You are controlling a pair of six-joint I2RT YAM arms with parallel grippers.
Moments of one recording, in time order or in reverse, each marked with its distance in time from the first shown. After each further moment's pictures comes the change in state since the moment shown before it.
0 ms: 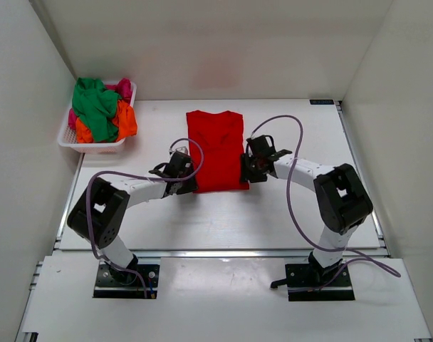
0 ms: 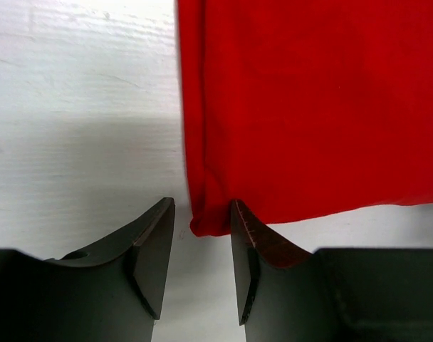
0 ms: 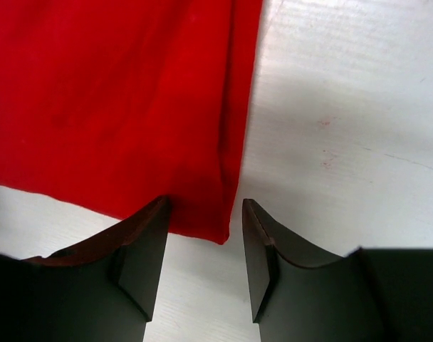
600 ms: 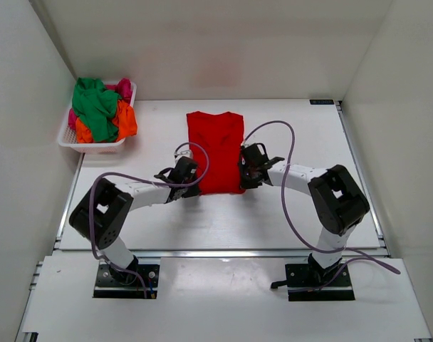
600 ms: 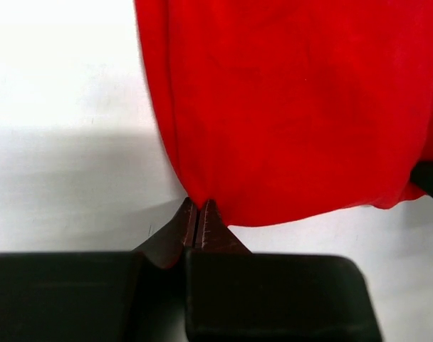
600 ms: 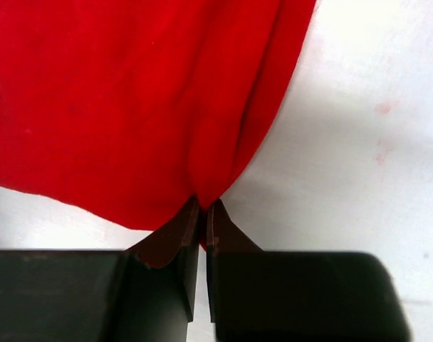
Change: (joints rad) left arm -0.077 0.026 -0.029 0.069 -0.038 -0.038; right arm 0.084 0.027 -0.054 0.055 0.048 0.000
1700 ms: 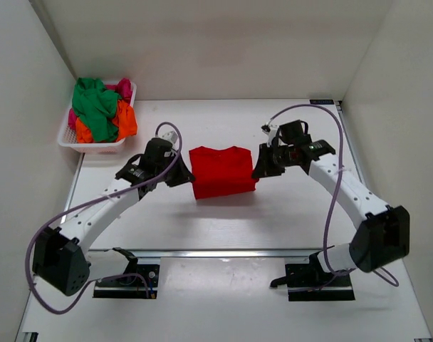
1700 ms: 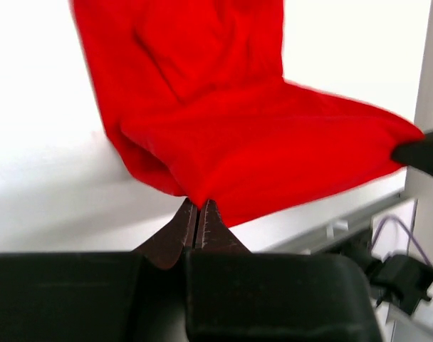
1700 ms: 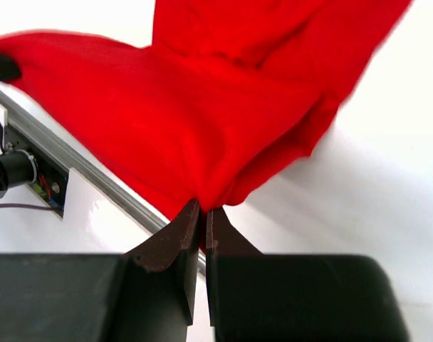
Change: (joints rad) left arm 0.078 -0.453 0.142 -0.441 0.248 -0.012; right arm -0.203 -0.435 0.100 -0.439 -0.422 -0.137
